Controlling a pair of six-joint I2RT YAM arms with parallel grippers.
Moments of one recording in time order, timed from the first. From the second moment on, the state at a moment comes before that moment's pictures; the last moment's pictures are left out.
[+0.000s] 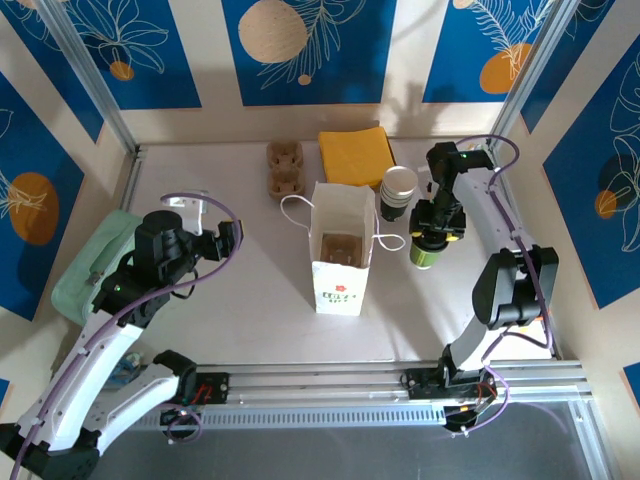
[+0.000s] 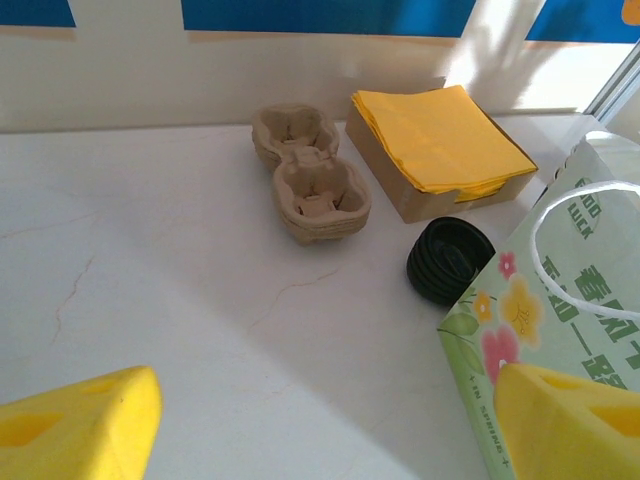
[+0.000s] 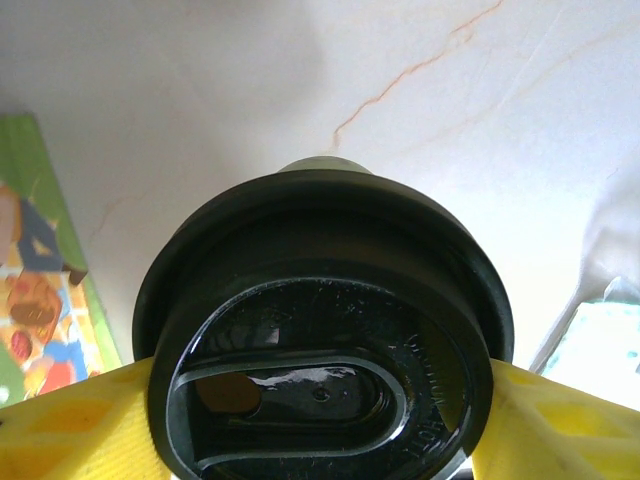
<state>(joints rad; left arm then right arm) -0.46 0.79 0.97 -0.59 -0.10 -0.23 0.12 1.67 1.56 -1.42 0.02 0.27</state>
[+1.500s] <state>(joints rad) -0.86 1.00 0.77 -0.40 -0.09 -0.23 0.53 1.61 2.36 -1.70 0.14 0.41</state>
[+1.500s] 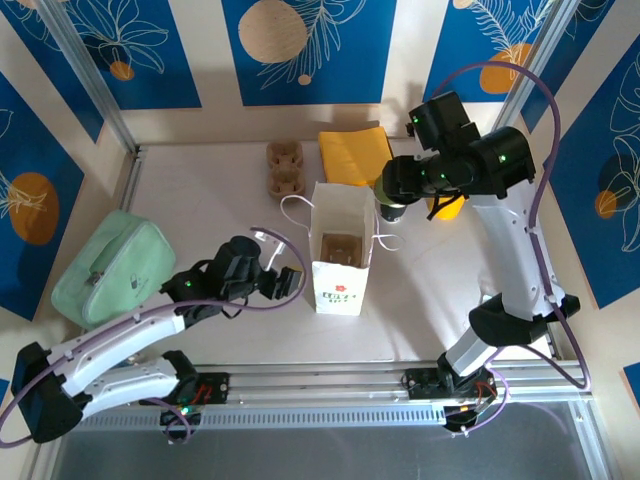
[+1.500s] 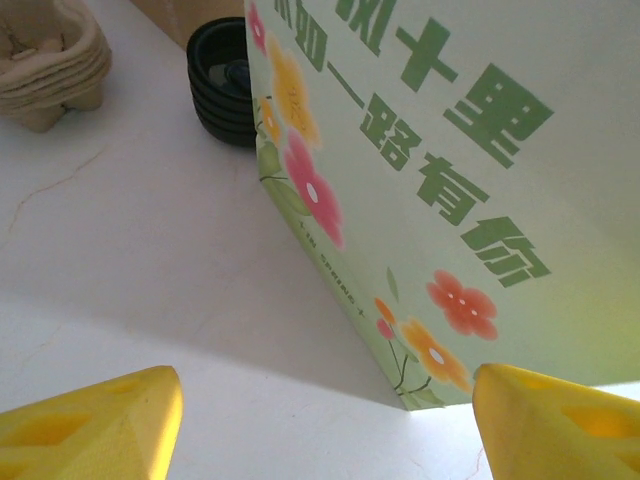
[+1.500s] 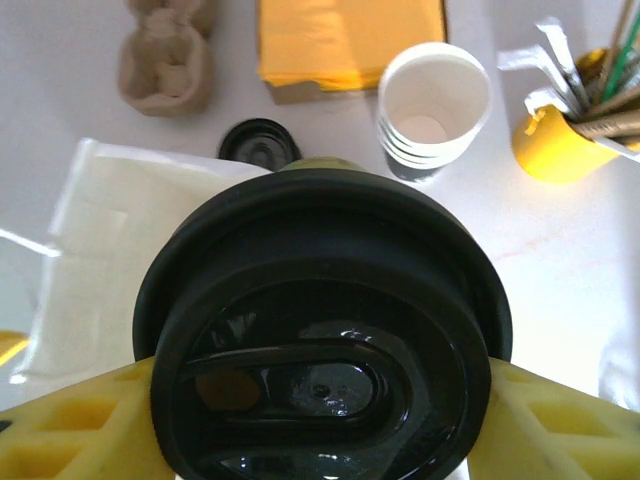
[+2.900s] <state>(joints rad) -1.08 1.24 0.82 -0.15 -0.21 -0.15 0.79 1.67 2.05 -1.70 0.11 0.53</state>
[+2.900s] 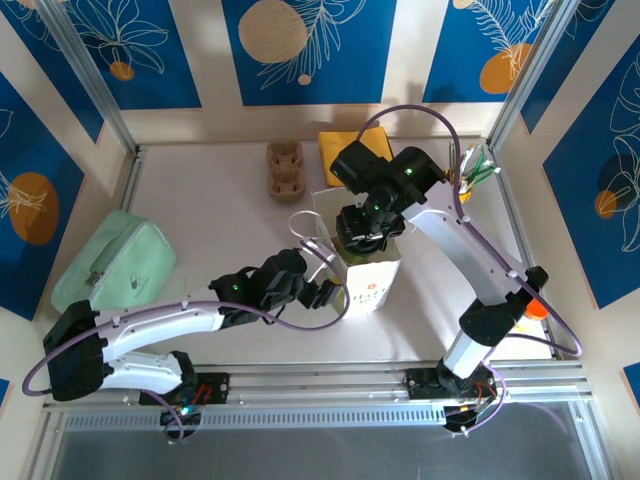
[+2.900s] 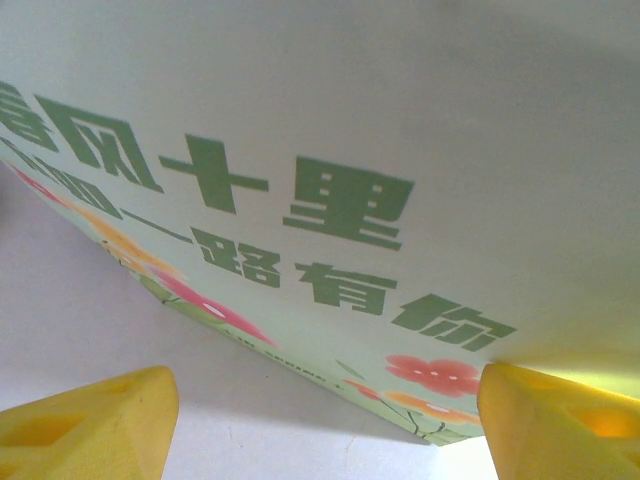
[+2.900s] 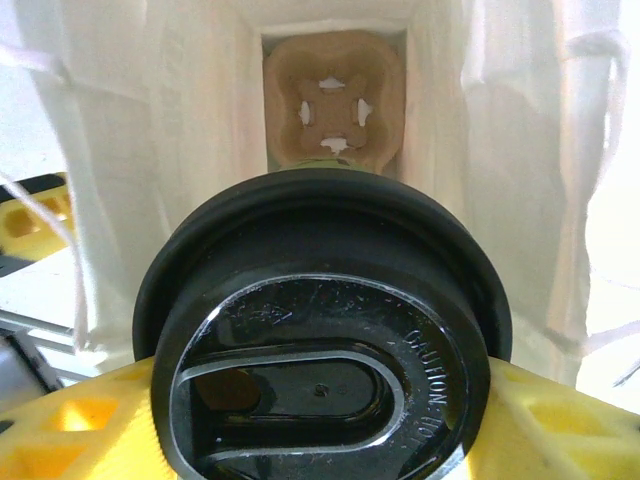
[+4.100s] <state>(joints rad) -1.09 1.17 0.75 -0.13 -0.22 -0.07 0.78 1.76 1.89 -1.71 0.06 0.52</state>
